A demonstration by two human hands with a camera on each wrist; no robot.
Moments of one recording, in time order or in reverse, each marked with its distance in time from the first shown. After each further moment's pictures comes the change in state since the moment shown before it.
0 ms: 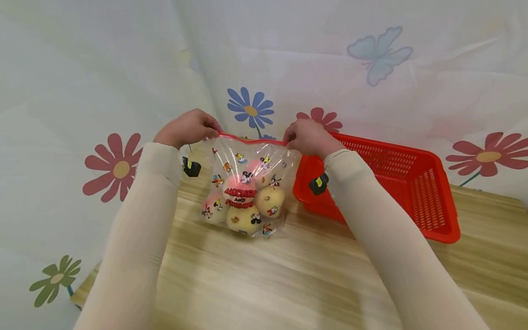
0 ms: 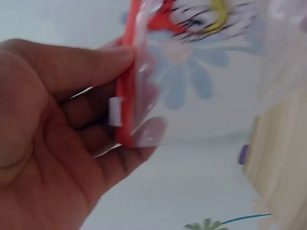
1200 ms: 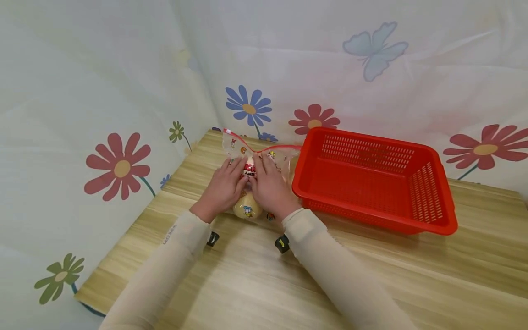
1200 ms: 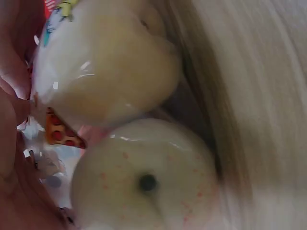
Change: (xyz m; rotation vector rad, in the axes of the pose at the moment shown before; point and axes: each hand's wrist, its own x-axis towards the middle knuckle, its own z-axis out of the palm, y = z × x) left_hand -0.047 0.003 0.160 0.262 0.272 0.227; right_hand -0.005 -0.037 0.160 -0.068 0.308 -0.103
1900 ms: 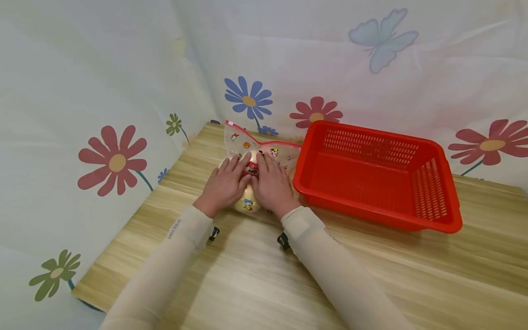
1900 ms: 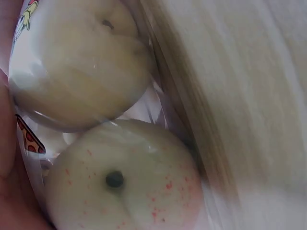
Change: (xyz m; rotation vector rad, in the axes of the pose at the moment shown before) left_hand 0.006 -0.005 0.015 0.073 -0.086 -0.086; right_hand 0.003 0.011 0.020 -0.077 0.002 0.034
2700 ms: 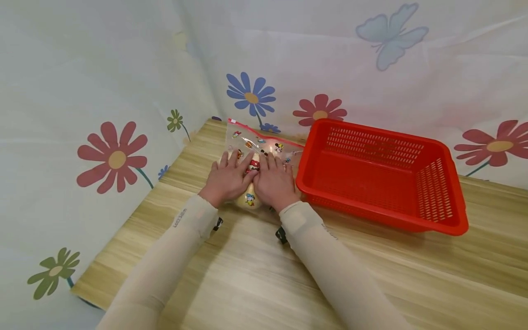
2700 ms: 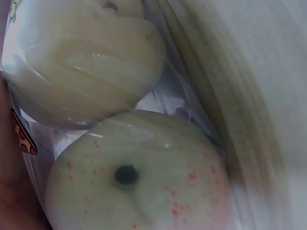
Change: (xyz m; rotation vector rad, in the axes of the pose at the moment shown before) left_hand 0.017 -0.001 -0.002 0.061 -0.161 -0.101; right_hand 0.012 0.000 0.008 -0.182 -0.062 0.053
